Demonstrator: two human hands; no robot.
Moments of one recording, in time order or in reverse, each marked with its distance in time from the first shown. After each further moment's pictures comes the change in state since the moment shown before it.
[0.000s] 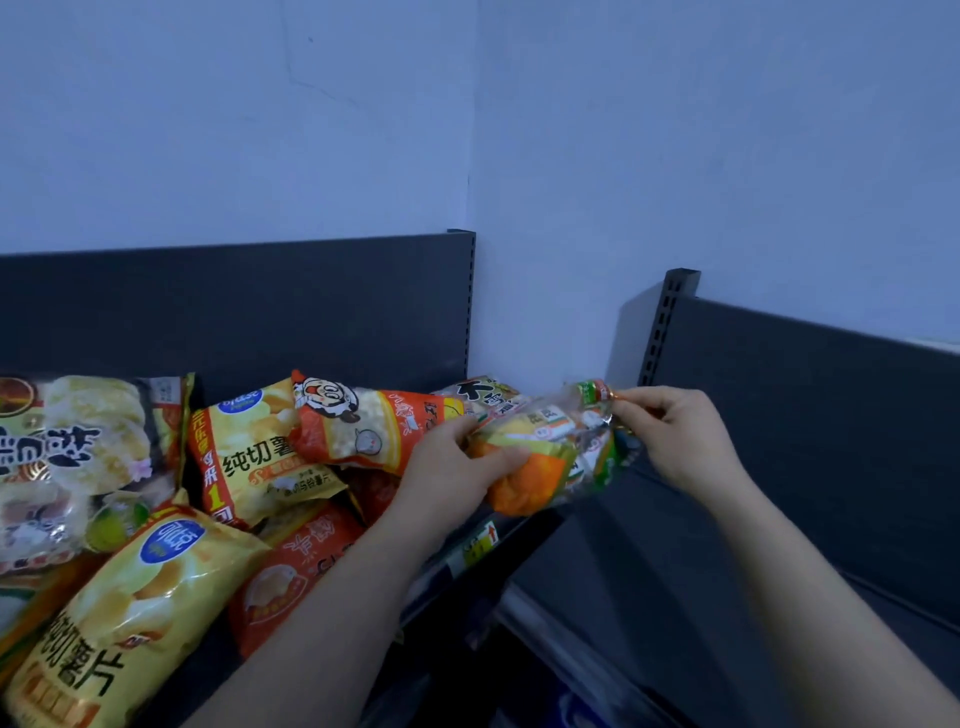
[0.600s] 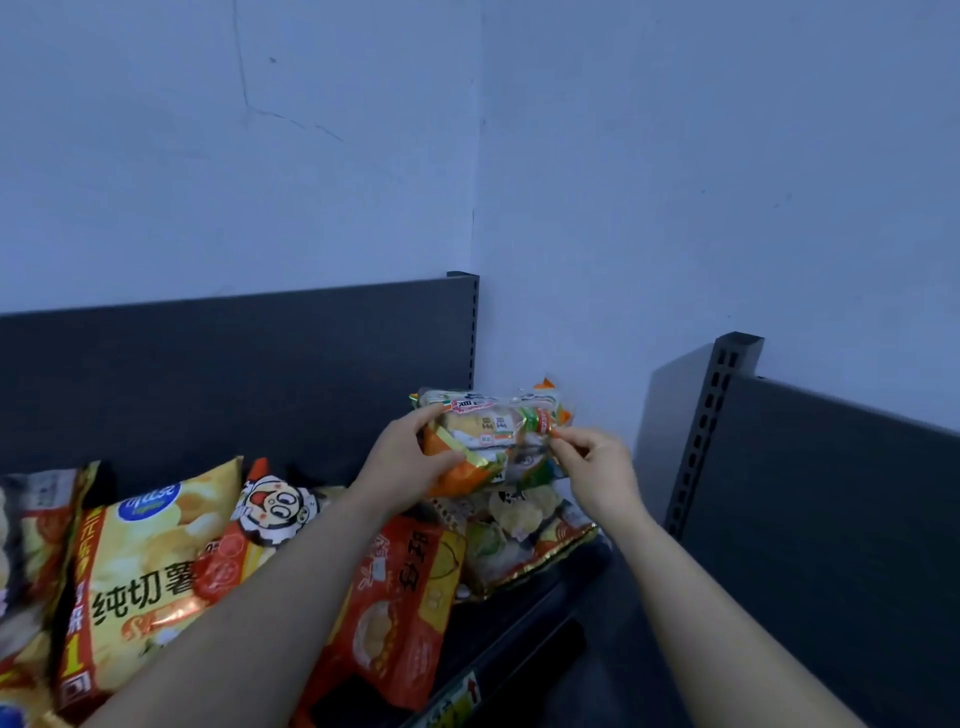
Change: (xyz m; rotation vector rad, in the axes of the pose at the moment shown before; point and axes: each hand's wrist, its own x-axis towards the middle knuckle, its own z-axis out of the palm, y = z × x) left_hand 0.197 -0.011 -0.008 0.374 0.088 0.101; right_hand 0.163 0.078 0.101 0.071 -0.061 0.045
